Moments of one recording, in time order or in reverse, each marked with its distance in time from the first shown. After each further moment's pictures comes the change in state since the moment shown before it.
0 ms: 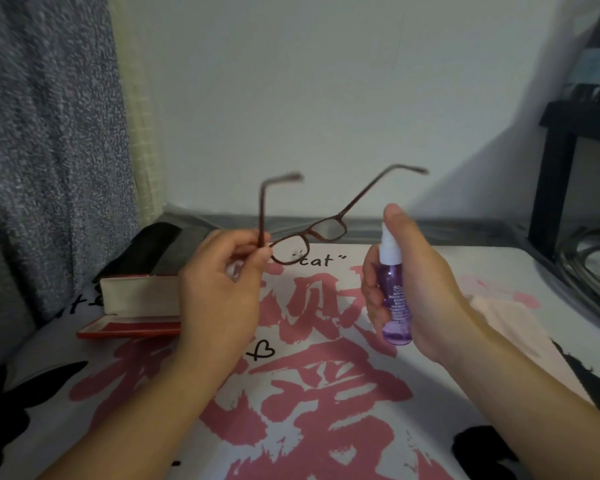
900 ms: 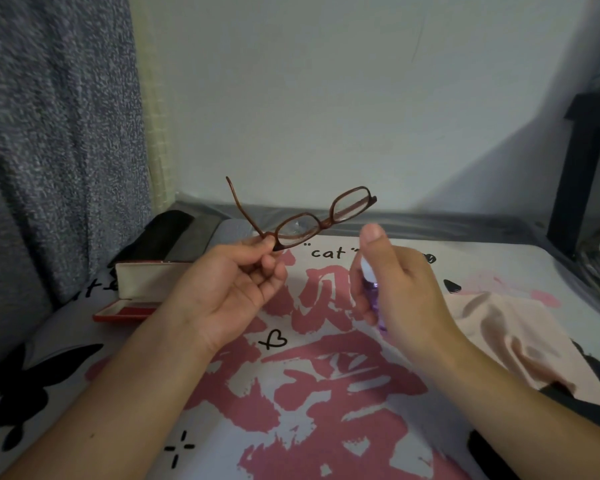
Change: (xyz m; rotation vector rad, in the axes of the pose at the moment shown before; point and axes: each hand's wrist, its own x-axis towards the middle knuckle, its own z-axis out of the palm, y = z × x) left_hand 0.021 0.002 -0.015 -1.025 -0.202 -1.063; right_hand -0.008 0.017 0.029 -0.402 0.038 -0.443
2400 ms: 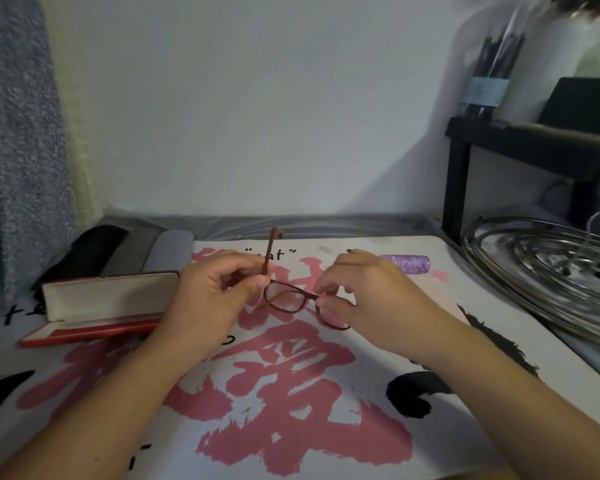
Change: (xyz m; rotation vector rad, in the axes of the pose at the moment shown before) left_hand -0.004 -0.034 -0.008 1.000 -0.255 0.748; right_hand -0.027 0.008 -0.065 -0.795 -0.187 -0.377
